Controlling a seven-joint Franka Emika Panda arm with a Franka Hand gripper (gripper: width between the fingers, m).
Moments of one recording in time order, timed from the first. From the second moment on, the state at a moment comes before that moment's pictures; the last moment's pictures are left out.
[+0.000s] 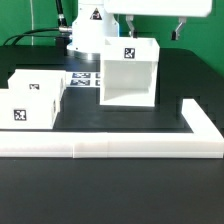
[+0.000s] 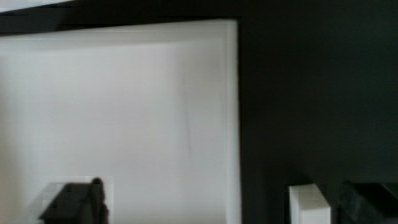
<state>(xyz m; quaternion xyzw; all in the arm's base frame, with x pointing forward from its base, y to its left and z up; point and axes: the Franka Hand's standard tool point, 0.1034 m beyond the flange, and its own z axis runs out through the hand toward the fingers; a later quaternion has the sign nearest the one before) 0.416 0.104 0.117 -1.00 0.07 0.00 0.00</state>
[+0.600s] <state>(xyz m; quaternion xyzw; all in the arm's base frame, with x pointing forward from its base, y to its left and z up) 0.413 0.105 0.103 -1.00 0.05 -0.01 0.01</state>
